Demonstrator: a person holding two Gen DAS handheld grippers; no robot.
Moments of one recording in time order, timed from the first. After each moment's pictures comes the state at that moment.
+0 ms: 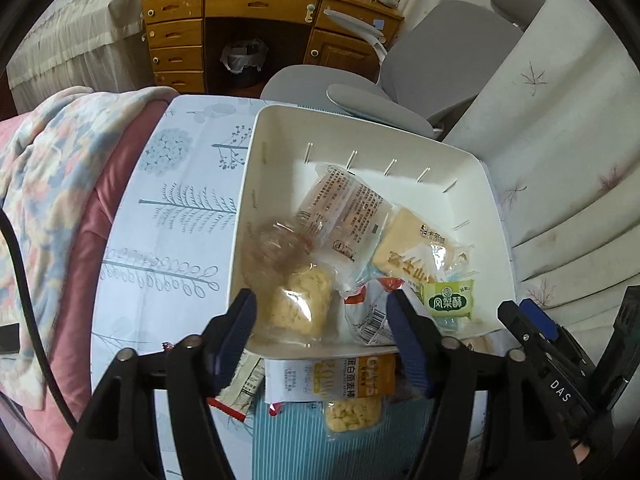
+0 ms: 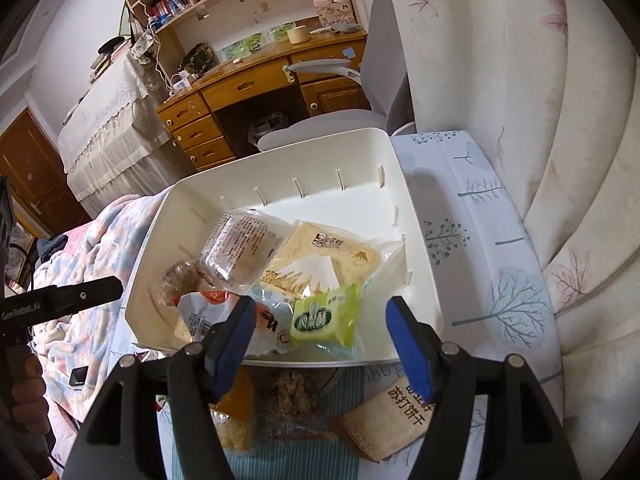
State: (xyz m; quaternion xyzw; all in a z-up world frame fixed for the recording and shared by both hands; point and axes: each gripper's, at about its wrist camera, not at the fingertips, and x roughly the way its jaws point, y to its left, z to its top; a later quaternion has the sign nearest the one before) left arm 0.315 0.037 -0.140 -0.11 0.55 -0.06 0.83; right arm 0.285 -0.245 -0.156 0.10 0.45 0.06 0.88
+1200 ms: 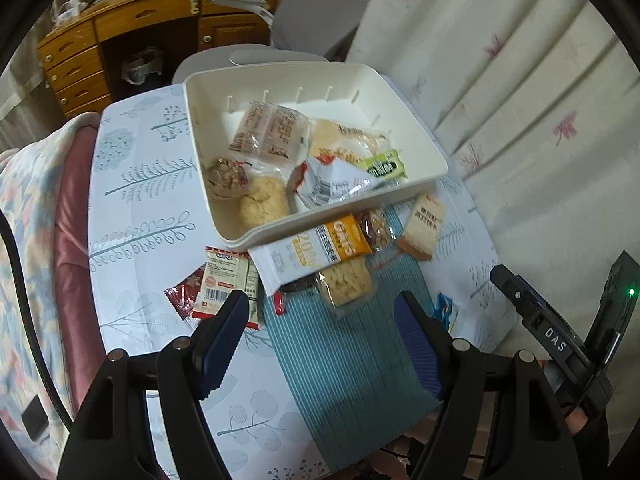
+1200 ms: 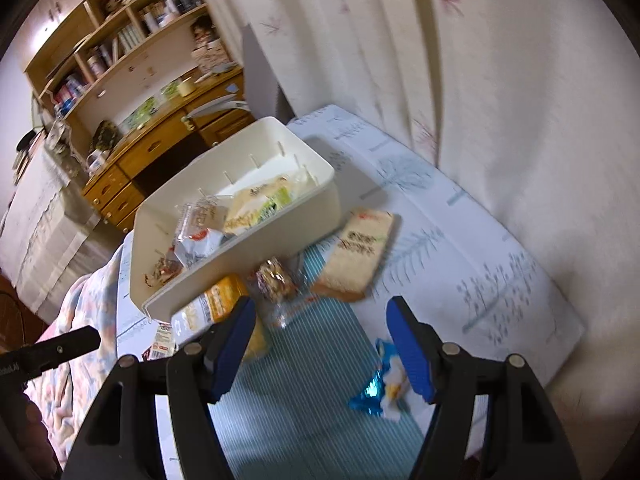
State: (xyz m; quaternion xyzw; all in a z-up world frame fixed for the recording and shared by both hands) left arm 0.222 0.055 -0.122 0.00 0.57 -0.25 0.78; right arm 0.107 -0.213 -0.148 0.22 0.40 -0.16 0.87
